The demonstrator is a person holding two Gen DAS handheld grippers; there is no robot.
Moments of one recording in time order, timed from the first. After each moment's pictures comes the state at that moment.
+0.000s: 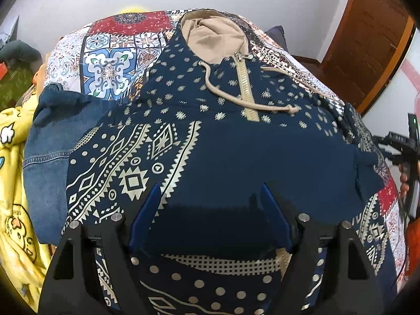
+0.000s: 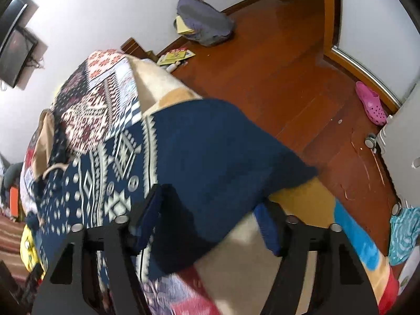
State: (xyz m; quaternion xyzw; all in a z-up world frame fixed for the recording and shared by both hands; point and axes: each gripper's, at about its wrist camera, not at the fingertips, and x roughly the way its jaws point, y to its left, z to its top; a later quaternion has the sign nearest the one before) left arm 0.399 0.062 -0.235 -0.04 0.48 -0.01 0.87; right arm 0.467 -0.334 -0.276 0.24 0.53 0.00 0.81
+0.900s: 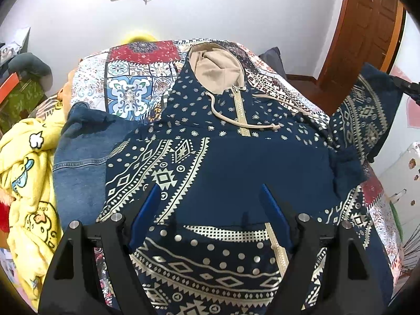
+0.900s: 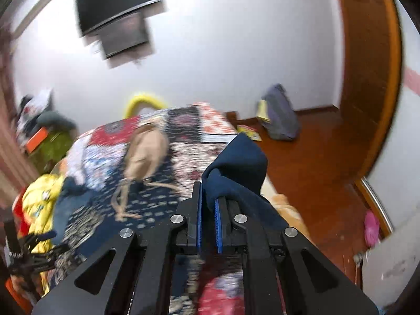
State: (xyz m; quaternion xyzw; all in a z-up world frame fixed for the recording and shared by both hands) left arm 0.340 0.073 -0.177 -0.04 0.43 0.00 0.90; right arm 0.380 -0.195 -0.063 0.04 0.34 0.18 0.92
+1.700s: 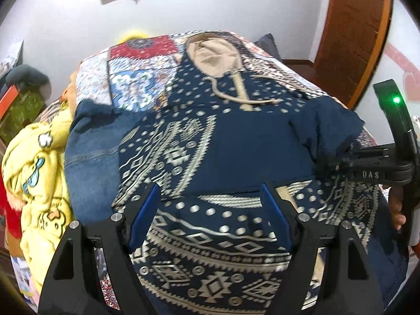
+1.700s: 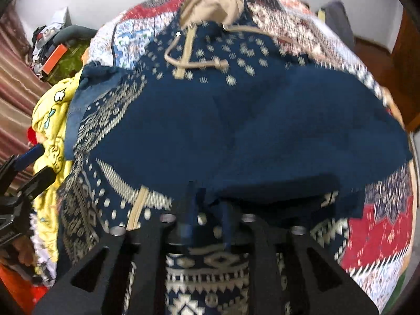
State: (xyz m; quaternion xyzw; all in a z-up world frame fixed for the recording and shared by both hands) left arm 0.312 0.072 -0.177 0.01 0.44 -0.02 0.90; right arm 0.355 -0.086 -0.212 0.01 0.58 0.27 0.77
